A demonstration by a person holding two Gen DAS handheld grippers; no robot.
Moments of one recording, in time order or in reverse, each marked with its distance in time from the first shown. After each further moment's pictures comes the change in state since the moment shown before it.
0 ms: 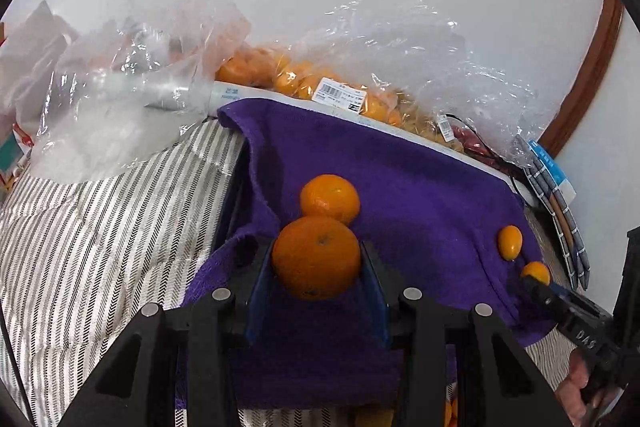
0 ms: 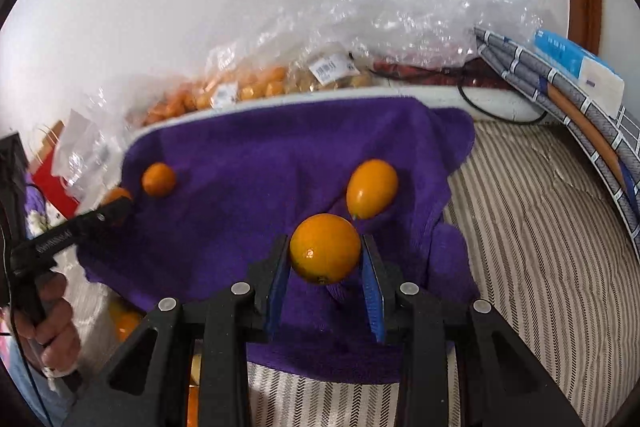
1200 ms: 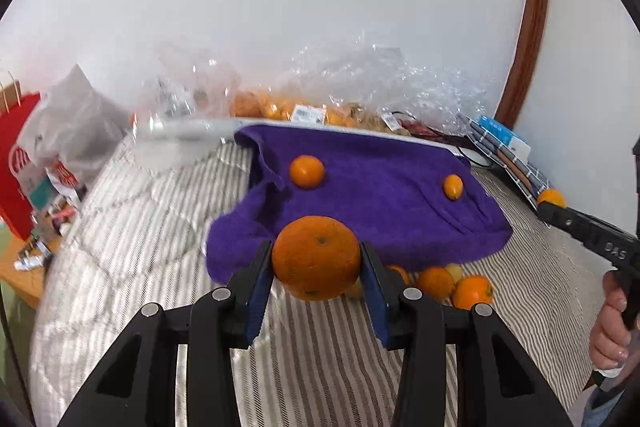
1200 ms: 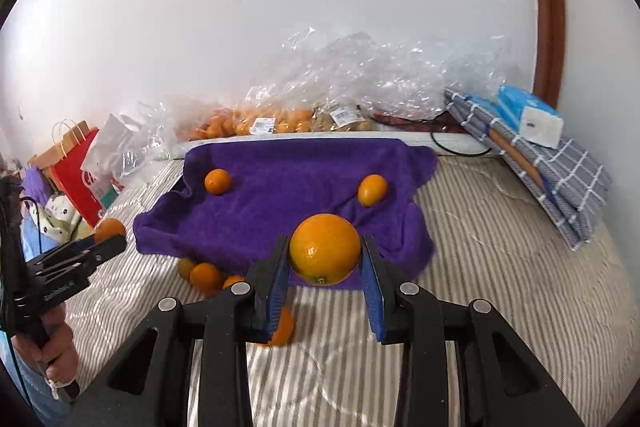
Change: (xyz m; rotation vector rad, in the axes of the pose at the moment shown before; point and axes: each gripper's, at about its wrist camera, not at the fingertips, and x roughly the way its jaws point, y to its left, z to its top) left arm -0.130 -0.019 -0.062 0.187 -0.125 0.015; right arm -0.123 0.030 -0.036 -0.052 -0.147 -0.014
